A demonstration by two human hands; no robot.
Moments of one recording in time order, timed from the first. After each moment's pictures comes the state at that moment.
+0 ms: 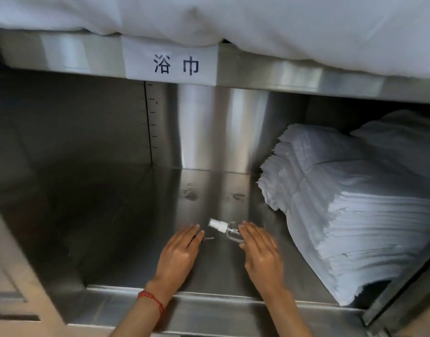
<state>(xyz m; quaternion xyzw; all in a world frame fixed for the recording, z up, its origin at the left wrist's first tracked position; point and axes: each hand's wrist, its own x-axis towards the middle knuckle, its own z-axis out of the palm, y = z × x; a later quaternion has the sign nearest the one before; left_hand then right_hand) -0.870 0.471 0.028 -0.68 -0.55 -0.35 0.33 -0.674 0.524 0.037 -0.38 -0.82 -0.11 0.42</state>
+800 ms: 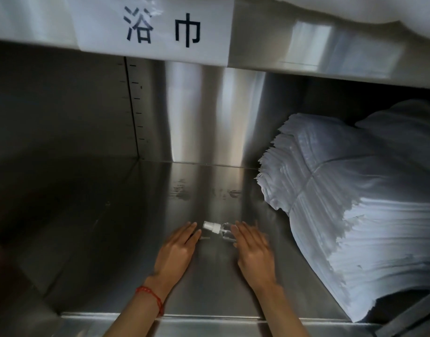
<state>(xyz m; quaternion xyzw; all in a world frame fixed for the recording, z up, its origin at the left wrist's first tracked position) -0.893 0.526 0.007 -0.72 -0.58 -0.31 0.23 -0.699 0.573 0.015 -0.41 -0.84 -0.09 0.35</state>
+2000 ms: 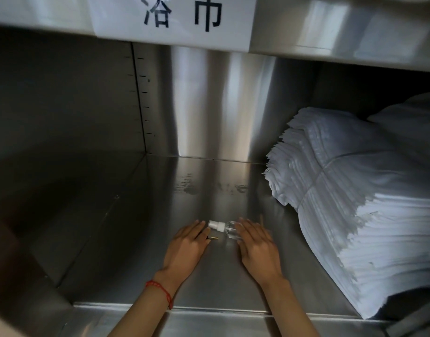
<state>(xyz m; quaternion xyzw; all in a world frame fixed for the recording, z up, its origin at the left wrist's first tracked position) -0.889 0.526 0.005 -0.72 -0.60 -0.29 0.20 -0.704 0.575 0.011 -0.41 -0.85 -0.07 0.34</state>
